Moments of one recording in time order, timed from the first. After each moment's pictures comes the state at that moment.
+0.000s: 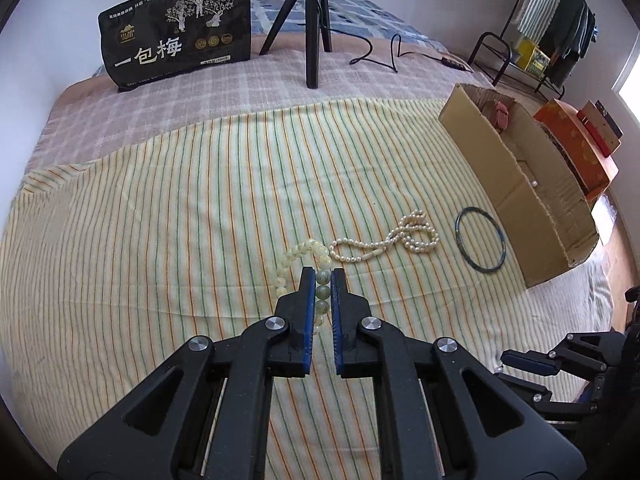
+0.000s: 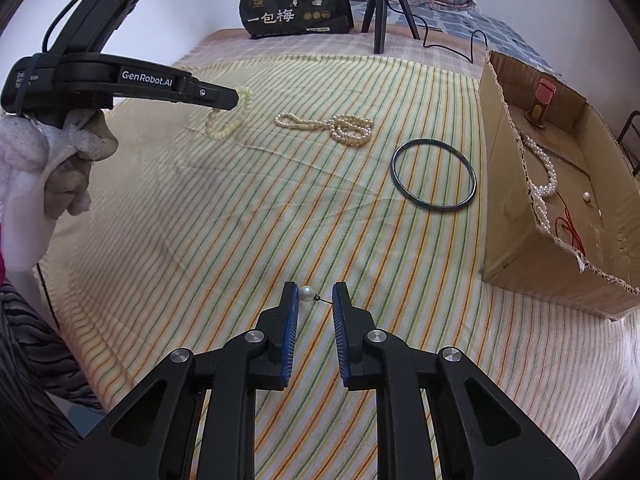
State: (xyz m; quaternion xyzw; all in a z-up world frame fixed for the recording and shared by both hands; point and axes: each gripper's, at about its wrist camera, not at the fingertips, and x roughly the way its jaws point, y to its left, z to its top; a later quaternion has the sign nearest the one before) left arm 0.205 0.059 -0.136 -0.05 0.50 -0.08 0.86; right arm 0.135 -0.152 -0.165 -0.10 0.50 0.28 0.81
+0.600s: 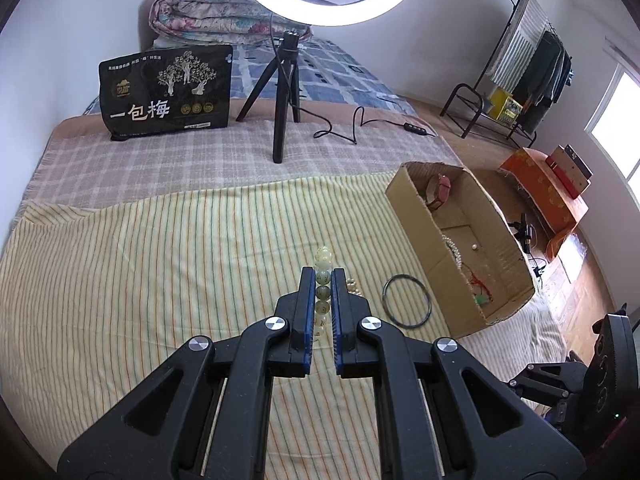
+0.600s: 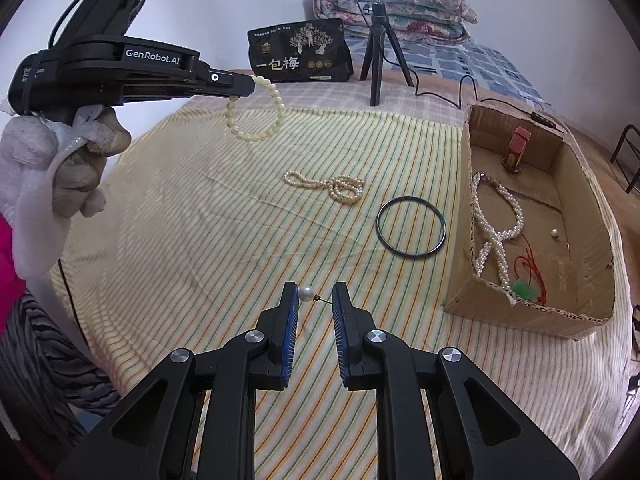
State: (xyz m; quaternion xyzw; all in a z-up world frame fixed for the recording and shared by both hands) left arm 0.201 0.047 -0.065 -0.10 0.43 -0.11 0.89; right arm 0.132 -0.166 -0.114 -0.09 0.45 0.29 0.84
